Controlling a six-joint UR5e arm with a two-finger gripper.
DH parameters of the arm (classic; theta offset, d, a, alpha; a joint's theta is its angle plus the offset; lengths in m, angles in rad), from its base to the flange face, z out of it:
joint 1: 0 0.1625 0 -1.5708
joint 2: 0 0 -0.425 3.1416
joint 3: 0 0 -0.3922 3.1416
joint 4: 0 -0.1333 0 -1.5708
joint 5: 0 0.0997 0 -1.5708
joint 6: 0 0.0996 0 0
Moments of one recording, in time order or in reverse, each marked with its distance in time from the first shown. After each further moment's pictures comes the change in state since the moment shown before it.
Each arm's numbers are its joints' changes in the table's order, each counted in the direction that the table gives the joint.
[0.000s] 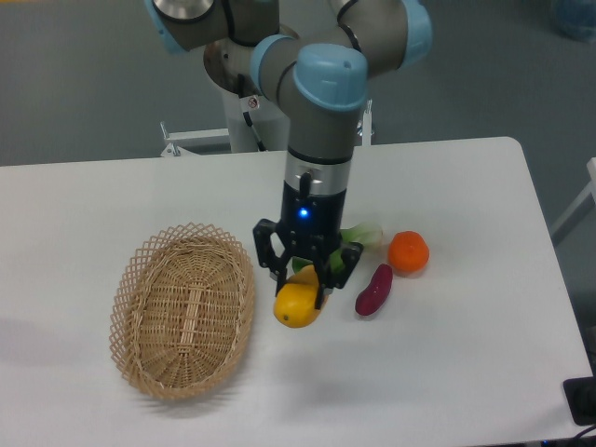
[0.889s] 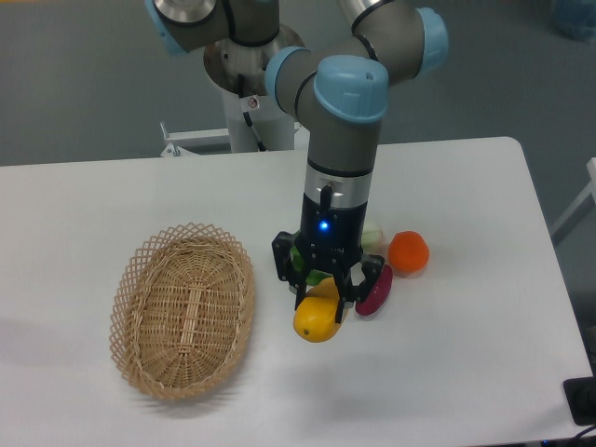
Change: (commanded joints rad) arm 0.067 0.064 0.081 0.000 -0.009 0.113
